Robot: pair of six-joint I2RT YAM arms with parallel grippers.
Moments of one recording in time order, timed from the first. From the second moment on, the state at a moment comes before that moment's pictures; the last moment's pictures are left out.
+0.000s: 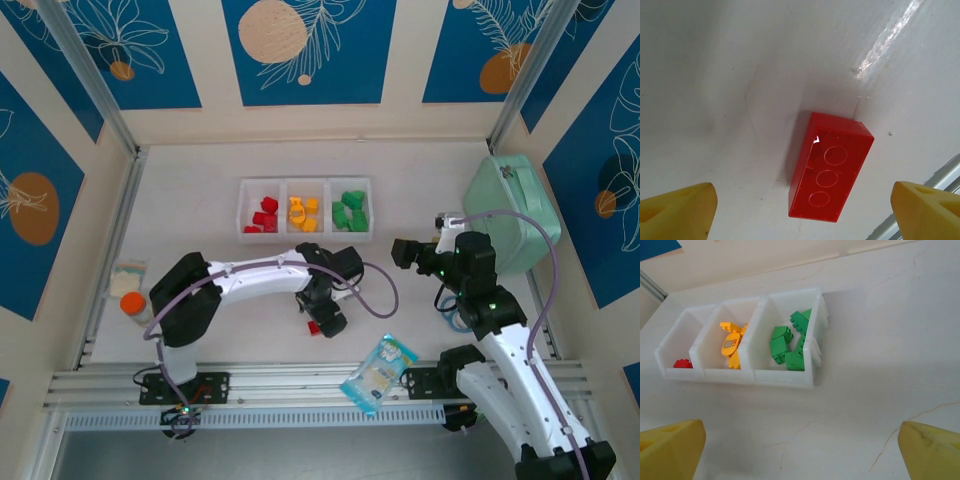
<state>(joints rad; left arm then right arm) -1.08 1.86 1.36 -1.01 0.06 -0.07 0.24 0.64 0.62 -0.46 -0.13 0.31</state>
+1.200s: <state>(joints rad) -1.01 1.87 1.25 -0.93 0.04 -0.23 0.21 0.72 0.62 -0.44 -0.19 0.31</state>
